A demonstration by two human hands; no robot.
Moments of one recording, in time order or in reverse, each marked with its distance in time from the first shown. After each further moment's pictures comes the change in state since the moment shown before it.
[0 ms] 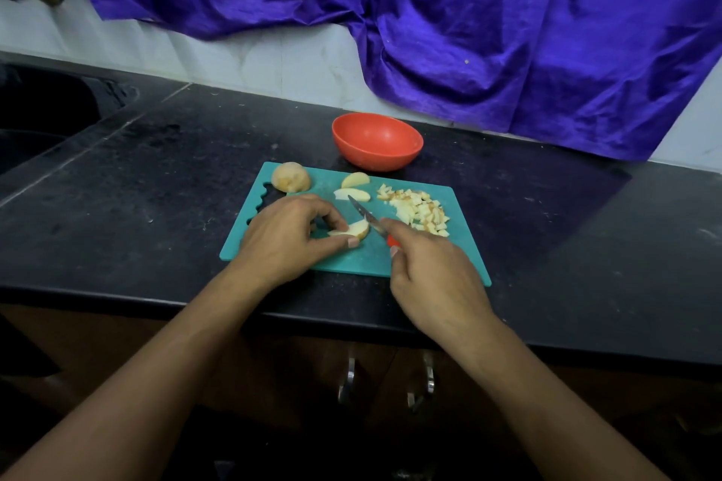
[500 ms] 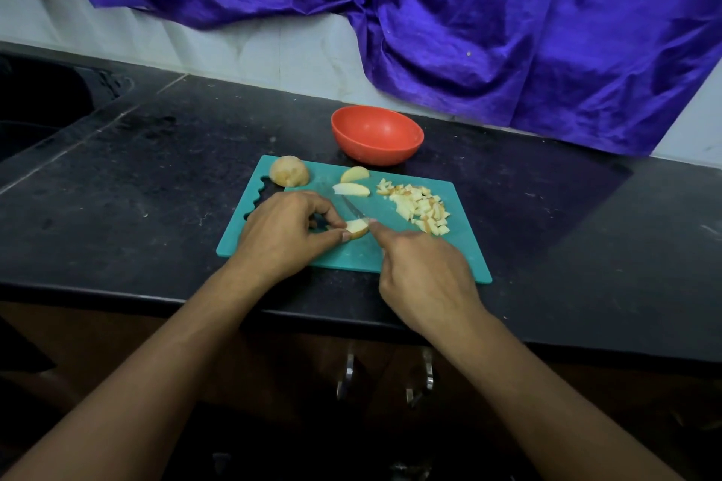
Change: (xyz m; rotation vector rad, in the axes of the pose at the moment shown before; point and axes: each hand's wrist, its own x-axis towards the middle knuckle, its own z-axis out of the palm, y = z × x) left_hand 0.002 0.000 0.002 -0.011 -0.005 -0.047; right_hand 0.010 -0.004 0.012 -0.223 -0.067 -0.066
